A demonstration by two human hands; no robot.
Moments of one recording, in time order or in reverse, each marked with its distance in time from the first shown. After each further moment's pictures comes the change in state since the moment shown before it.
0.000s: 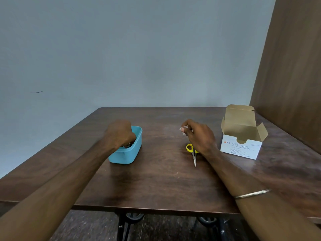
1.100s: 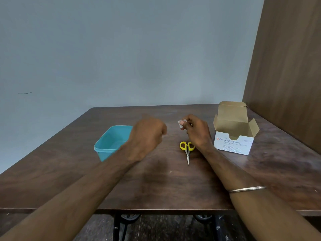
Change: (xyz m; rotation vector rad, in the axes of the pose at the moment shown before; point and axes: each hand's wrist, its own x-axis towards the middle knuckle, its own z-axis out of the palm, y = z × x) left_hand -0.031 0.083 0.017 0.085 0.156 0.494; right_hand 0.003 0.010 -0.001 0.355 0.126 0.136
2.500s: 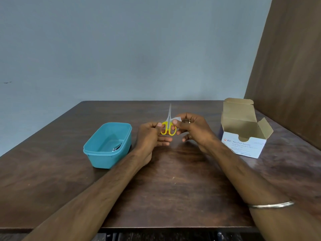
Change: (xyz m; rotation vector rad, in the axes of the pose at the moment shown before) left_hand 0.029 -0.011 0.076 -1.557 0.063 -0.524; right_hand -0.002 -0.028 0.001 0.484 -0.288 0.245
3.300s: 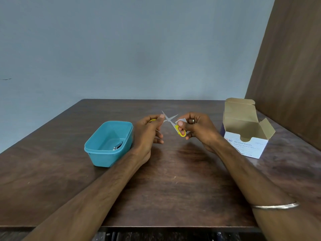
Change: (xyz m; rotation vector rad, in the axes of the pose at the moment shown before) left_hand -0.006 0.010 -0.005 -0.054 0.099 0.110; right_hand 0.001 -0.001 -0.009 -0.065 -0.057 -0.069
